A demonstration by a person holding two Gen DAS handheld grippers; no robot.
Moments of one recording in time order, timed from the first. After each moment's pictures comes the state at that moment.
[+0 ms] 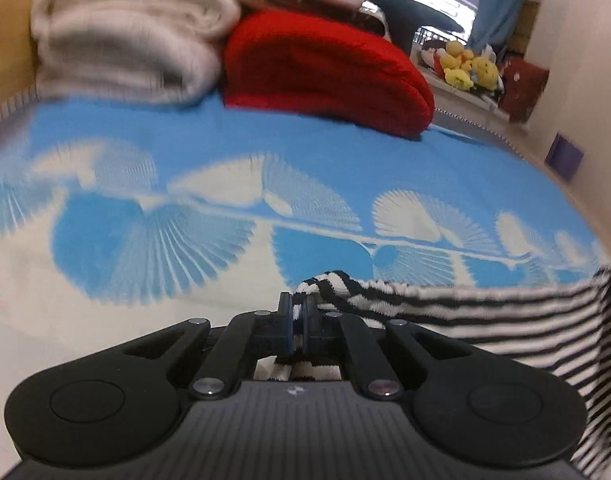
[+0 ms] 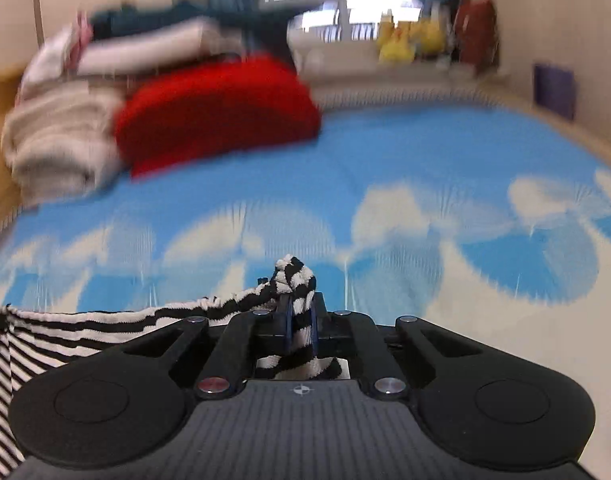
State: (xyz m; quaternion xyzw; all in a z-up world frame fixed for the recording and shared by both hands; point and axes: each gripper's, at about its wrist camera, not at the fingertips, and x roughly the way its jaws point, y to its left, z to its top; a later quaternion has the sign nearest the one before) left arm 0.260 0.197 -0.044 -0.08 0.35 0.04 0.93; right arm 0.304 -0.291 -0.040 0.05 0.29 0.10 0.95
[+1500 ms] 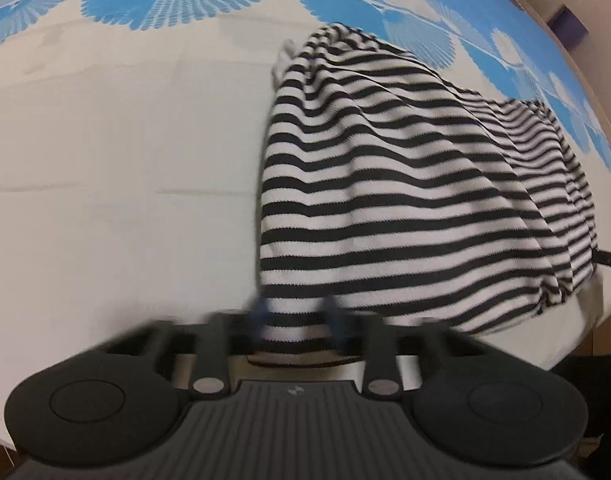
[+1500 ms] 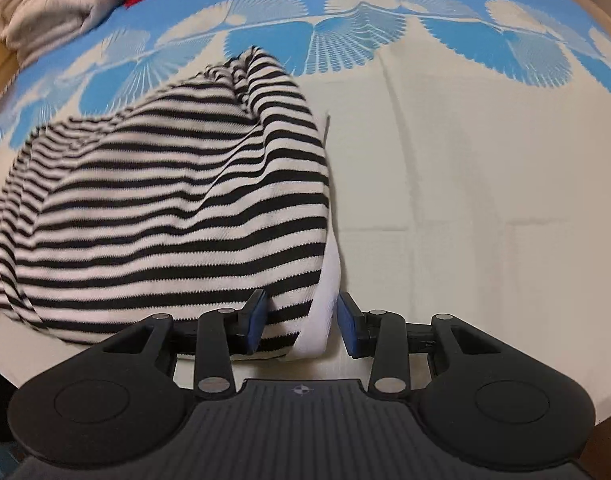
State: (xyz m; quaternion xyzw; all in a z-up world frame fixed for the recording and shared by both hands) left arm 0.124 0.226 -0.092 -0.11 0.59 -0.04 0.80; right arm 0.194 -0.345 -0.095 0.01 0.56 0.12 0.82
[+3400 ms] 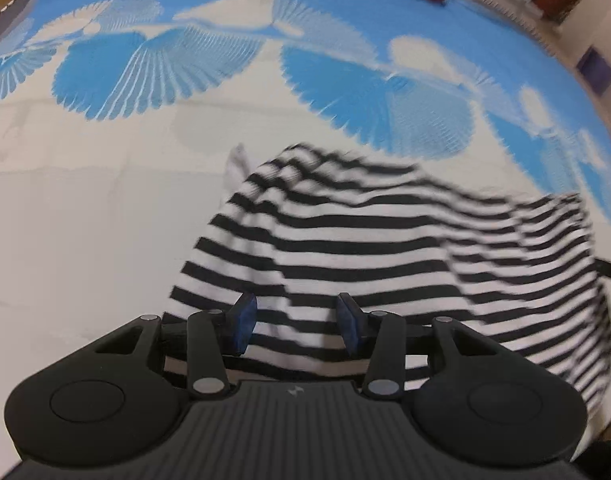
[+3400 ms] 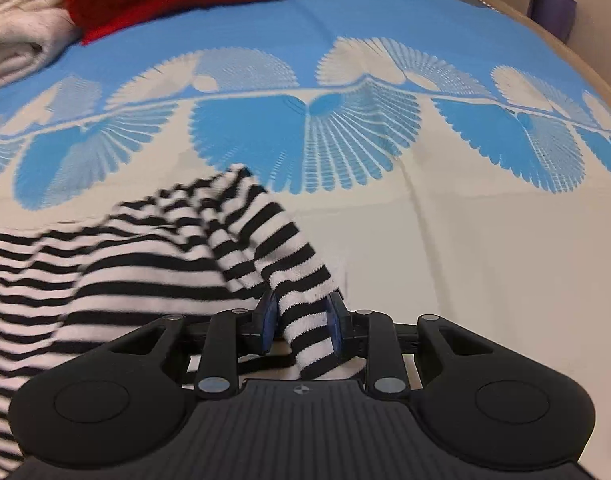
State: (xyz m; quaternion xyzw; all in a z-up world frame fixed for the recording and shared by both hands) left arm 0.229 0.175 -0.114 -0.11 0.55 0.04 0.83; right arm 0.314 -0.293 -0.113 -0.02 0.50 0.04 0.87
